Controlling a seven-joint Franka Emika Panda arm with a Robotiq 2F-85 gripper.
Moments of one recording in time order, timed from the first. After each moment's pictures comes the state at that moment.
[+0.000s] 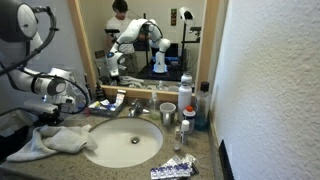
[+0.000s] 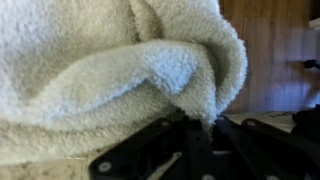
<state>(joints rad) 0.35 0.71 0.27 -1.87 0.25 2.31 0.19</state>
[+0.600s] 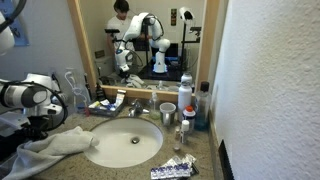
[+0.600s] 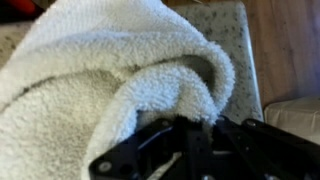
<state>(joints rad) 0.42 0.47 0.26 -2.31 0.27 2.54 0.51</state>
